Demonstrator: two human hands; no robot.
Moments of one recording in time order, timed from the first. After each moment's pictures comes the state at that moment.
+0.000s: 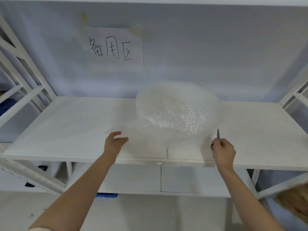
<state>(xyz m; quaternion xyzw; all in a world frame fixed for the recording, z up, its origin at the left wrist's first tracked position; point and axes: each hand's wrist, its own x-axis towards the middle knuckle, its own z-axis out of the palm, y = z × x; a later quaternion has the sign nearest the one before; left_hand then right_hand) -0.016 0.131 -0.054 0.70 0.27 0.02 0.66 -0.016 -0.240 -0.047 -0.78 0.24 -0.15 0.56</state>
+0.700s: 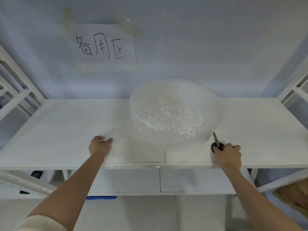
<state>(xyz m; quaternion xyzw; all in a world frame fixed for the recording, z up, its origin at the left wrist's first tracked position) 0.022 0.161 -0.072 0.79 0.39 0.06 0.47 0.014 -0.287 -0.095 -0.93 0.29 -0.03 0.24</state>
